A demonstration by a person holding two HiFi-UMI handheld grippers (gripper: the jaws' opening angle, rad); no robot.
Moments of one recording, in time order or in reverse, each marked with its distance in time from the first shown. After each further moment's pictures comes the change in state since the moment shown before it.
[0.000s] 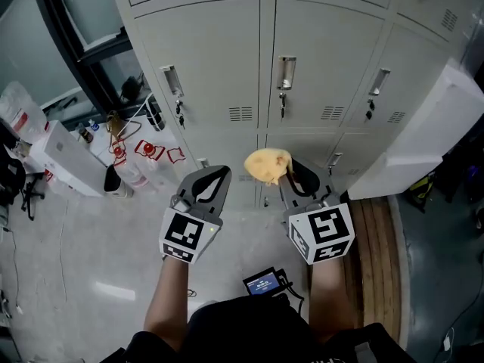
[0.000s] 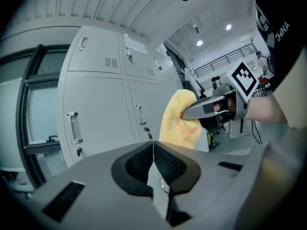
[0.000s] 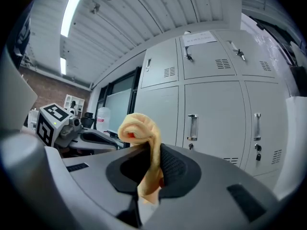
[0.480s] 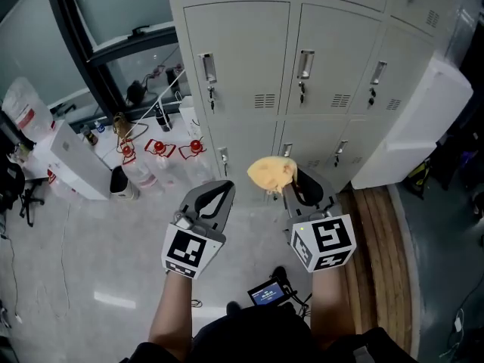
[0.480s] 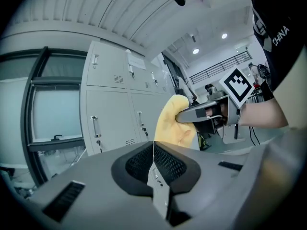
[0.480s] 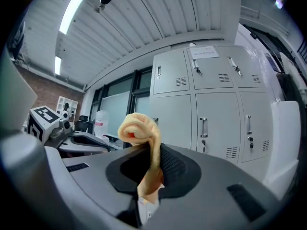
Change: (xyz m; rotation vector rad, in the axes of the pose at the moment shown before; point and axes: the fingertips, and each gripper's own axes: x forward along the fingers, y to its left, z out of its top) left arm -0.162 -0.011 -0.015 -0.023 -0.055 -0.051; right arm -0.058 0.139 0.012 0.033 -0.025 -0.092
